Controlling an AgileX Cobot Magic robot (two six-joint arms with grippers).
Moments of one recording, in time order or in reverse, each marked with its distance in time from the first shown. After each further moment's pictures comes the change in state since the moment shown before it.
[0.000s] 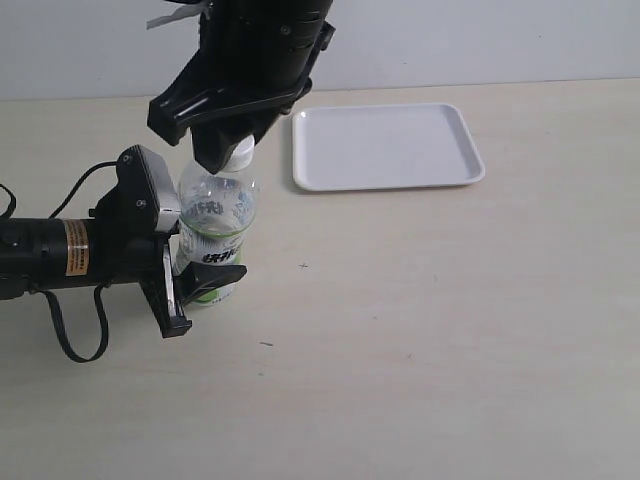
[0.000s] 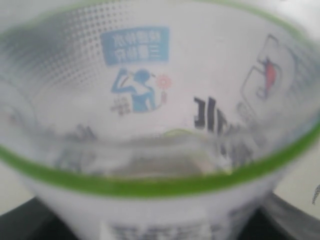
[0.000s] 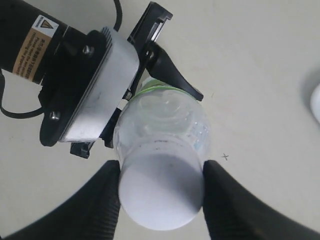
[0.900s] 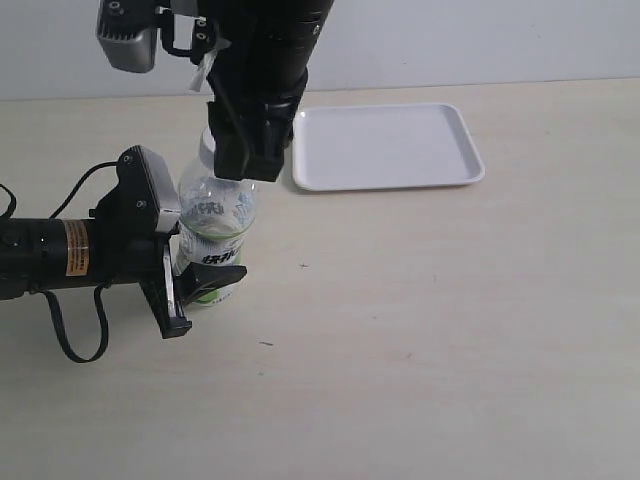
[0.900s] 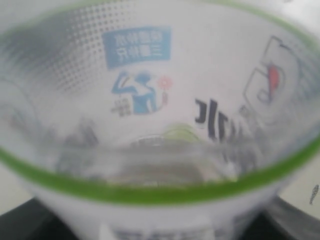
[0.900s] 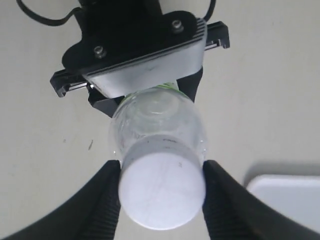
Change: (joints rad) left arm 0.000 0.000 0.000 0.002 0.000 -0.002; right arm 0.000 0.000 0.000 0.002 0.008 -0.737
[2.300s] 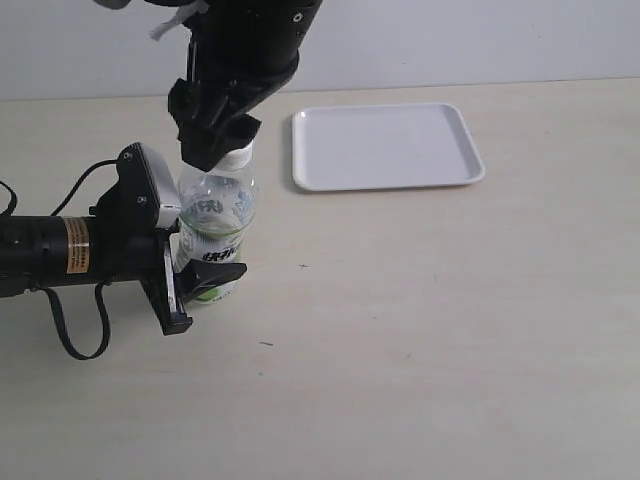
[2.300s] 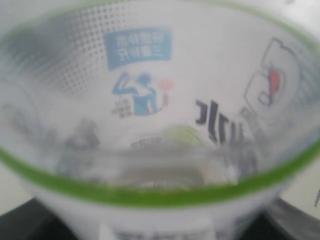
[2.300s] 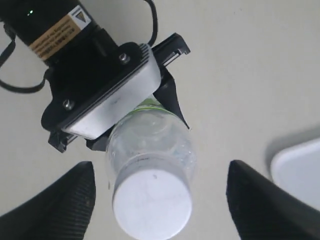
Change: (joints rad) left arm 0.000 0.000 -0.008 0.000 0.006 -0.019; right arm 0.000 -0.015 0.000 0.007 -0.065 0.415
